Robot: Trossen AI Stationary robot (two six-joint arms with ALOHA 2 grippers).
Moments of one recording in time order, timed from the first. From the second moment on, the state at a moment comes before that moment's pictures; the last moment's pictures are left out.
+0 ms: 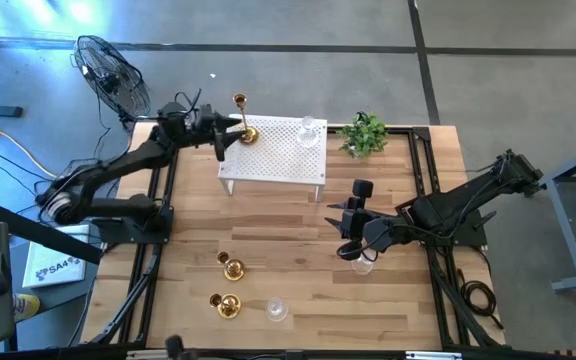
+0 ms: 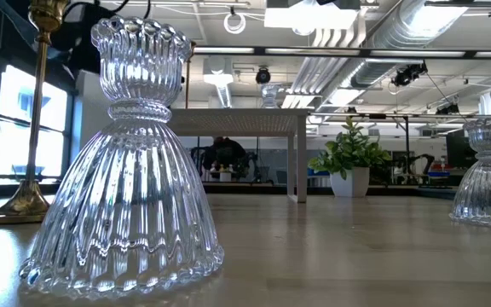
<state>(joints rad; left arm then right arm) 0.90 1.10 0.59 0.41 0.54 -0.01 0.43 1.30 1.13 -0.48 0.73 0.02</state>
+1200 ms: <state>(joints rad) 0.72 0.85 0.59 -0.19 1.05 0.19 0.43 1.30 1.13 -0.49 0.63 0.06</state>
